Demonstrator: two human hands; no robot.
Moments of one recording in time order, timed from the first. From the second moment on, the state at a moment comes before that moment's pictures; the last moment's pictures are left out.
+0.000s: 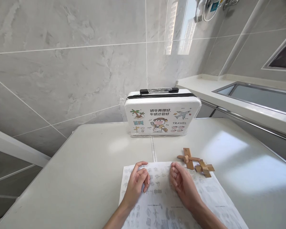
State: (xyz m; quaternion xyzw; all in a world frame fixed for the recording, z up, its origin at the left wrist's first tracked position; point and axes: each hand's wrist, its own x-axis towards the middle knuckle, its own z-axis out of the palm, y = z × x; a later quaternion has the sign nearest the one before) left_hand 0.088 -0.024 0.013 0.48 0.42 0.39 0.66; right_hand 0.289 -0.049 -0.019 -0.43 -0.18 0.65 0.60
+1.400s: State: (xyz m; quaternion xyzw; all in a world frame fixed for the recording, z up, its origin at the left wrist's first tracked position) left_hand 0.095 -0.026 0.003 0.55 0.43 0.36 0.62; right_hand 0.268 -0.058 -0.019 -0.46 -0.58 0.51 0.44
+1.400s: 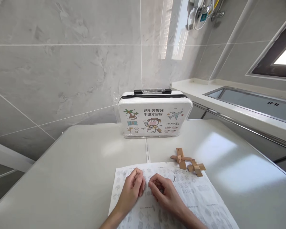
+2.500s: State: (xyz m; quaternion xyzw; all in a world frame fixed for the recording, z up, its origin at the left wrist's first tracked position) left_hand 0.099 -0.028 0.003 0.56 0.43 0.36 0.61; right_hand 0.265 -0.058 -0.026 -0.46 -0.62 0.47 0.43
